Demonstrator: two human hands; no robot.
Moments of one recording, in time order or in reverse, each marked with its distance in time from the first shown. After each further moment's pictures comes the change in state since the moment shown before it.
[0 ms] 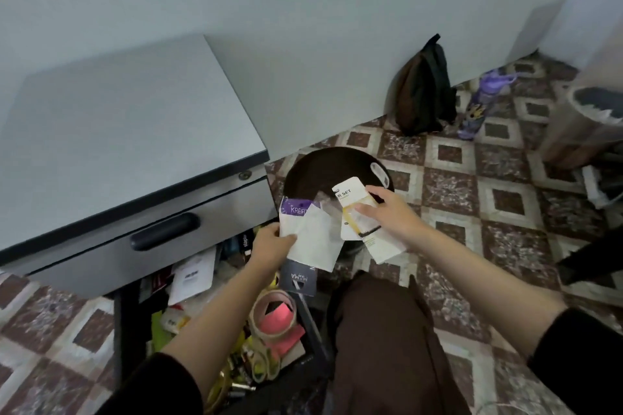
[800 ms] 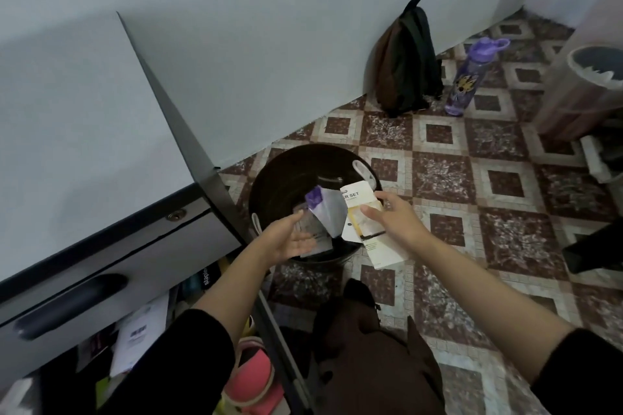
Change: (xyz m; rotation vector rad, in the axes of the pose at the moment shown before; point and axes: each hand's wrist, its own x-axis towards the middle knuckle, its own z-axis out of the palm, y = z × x) left_hand 0.123 0.028 0.078 -0.335 -0.416 -0.464; right_hand 0.097 0.064 -0.025 0.186 0.144 0.191
